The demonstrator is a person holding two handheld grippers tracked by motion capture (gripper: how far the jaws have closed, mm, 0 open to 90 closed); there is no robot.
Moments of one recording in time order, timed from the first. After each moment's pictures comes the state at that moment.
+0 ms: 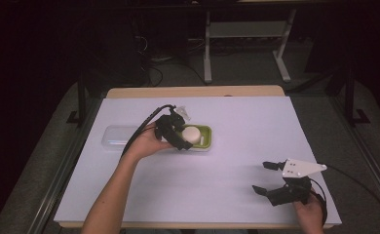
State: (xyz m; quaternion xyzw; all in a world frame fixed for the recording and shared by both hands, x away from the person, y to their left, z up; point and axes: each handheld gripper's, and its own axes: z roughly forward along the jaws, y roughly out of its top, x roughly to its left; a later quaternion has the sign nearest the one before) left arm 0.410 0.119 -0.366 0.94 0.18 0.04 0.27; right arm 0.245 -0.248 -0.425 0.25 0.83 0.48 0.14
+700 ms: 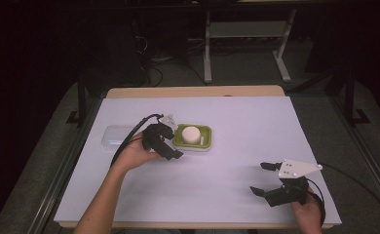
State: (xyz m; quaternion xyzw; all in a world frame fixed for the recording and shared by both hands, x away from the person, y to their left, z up) left arm 0.382 0.152 -0.374 0.94 0.20 0.04 0.28; right arm 0.246 -0.241 -0.425 0.24 0.84 0.47 0.14
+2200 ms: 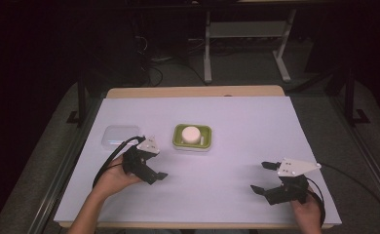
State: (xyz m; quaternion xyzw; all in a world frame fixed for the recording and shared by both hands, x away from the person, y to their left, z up) left arm 0.318 0.198 -0.390 0.93 0.19 0.07 0.30; right arm 0.249 -0.242 -0.427 0.26 0.84 0.46 0.15
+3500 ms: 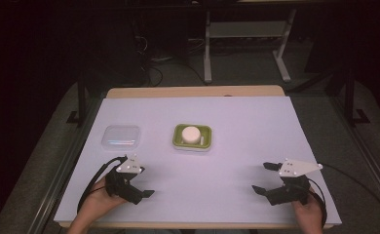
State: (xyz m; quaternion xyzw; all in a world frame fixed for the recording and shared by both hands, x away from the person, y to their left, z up) left arm 0.269 0.242 -0.415 0.91 0.23 0.08 0.32; right arm 0.248 -0.247 -0.429 0.27 0.84 0.45 0.15
